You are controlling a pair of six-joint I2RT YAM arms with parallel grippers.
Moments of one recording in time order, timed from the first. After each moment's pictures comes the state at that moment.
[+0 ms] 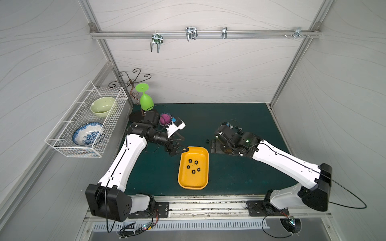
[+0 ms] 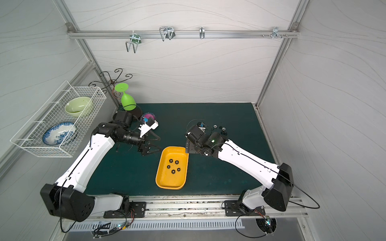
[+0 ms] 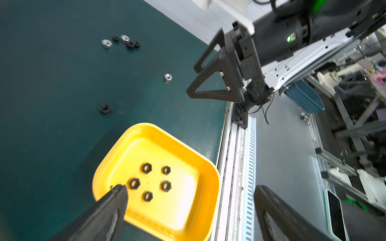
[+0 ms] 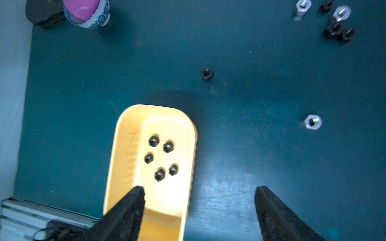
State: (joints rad) left arm -0.20 1.34 1.31 -1.16 0.98 0.63; right arm 0.96 1.38 1.32 -0.96 0.25 0.82
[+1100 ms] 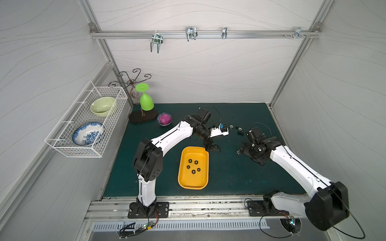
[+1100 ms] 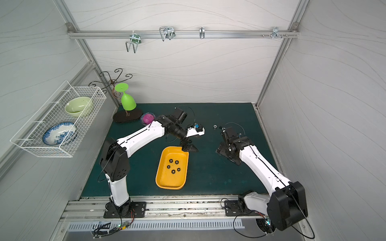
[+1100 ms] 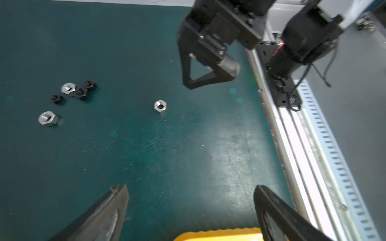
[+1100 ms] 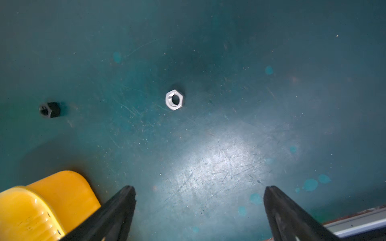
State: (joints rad) left arm -0.66 1.91 1.65 -0.79 0.73 0.74; right arm 0.42 1.21 0.93 -0.97 0.09 0.86
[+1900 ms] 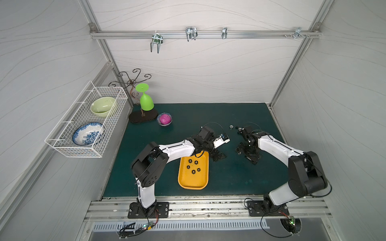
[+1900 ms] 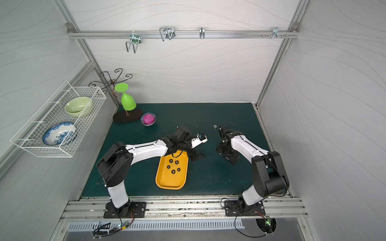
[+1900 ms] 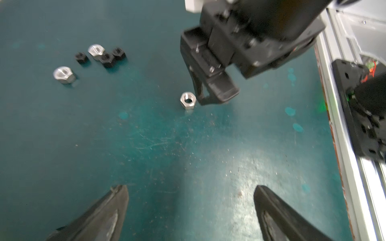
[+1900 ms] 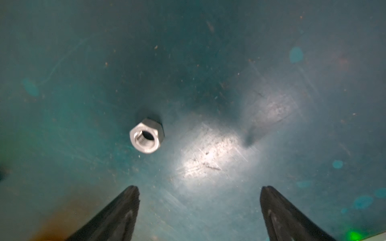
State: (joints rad) left arm -0.78 1.82 1.14 -0.05 0.45 0.28; right arm 0.35 1.55 0.97 -0.88 0.03 1.00
